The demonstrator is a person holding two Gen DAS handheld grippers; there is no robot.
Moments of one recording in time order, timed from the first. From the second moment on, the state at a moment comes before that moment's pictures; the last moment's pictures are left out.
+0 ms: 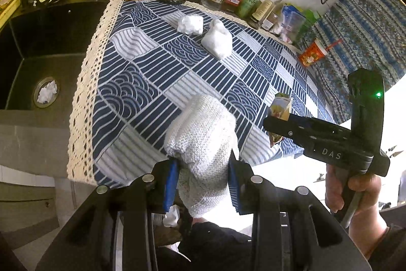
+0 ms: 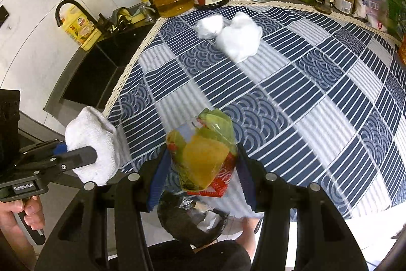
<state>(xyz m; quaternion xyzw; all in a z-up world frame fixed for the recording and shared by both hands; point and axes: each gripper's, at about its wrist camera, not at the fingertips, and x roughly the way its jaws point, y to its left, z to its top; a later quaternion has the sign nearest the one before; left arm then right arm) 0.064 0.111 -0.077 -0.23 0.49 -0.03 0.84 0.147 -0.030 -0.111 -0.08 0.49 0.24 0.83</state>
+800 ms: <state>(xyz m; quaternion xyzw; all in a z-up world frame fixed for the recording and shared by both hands) -0.011 0.108 -0.120 -0.25 0.52 -0.04 0.82 0.061 -0.011 -0.177 -0.08 0.54 0.24 0.80</state>
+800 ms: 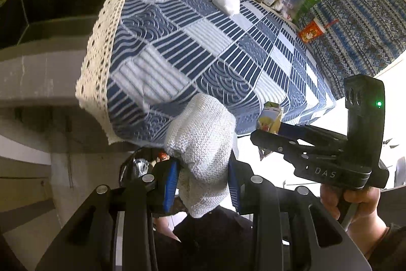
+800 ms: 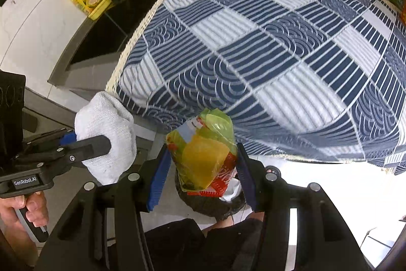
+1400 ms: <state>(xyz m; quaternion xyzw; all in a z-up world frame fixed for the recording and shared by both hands) -0.042 0.097 -0.181 -0.28 0.57 -0.04 0.77 0.041 -0.022 -0.229 -0.06 0.59 0.23 0.77</state>
